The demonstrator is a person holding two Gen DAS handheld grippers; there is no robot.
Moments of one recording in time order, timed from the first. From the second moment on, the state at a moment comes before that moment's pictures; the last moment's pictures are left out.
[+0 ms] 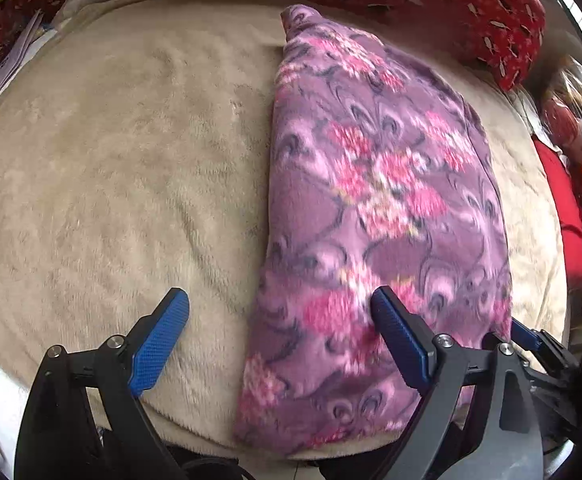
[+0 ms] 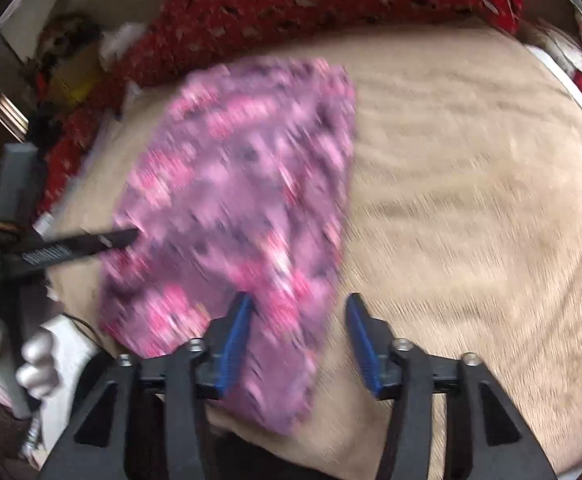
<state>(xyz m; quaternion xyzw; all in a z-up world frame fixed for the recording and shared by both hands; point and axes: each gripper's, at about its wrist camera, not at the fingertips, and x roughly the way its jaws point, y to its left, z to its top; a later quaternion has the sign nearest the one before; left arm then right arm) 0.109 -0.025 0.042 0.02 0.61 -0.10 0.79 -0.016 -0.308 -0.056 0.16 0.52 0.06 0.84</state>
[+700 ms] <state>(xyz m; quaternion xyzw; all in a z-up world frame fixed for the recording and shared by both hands) 0.011 0.013 0.063 0.08 0.54 -0.07 0.83 -0.073 -0.302 -0.032 0.16 0.49 -0.01 0.85</state>
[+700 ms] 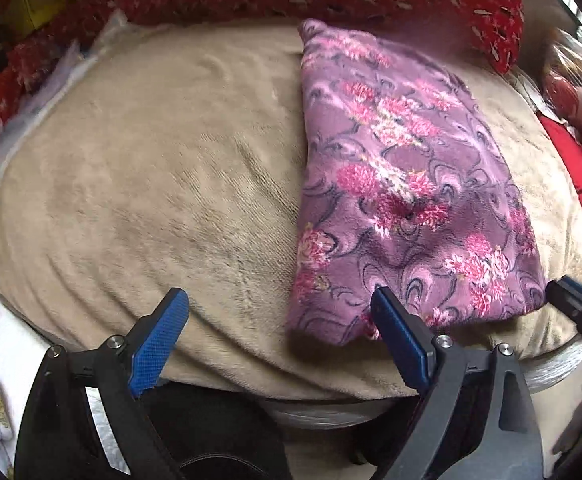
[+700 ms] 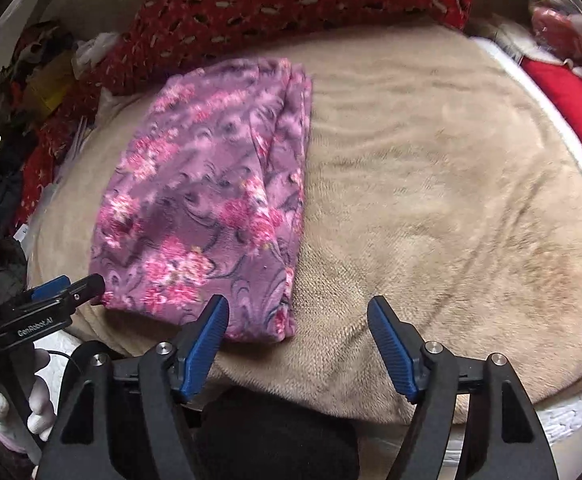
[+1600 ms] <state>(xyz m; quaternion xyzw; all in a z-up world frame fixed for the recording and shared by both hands) -0.029 0.012 0.092 0.08 0.53 -0.11 0.84 -0.101 -0.265 0.029 0.09 0.39 -0.05 0.91</state>
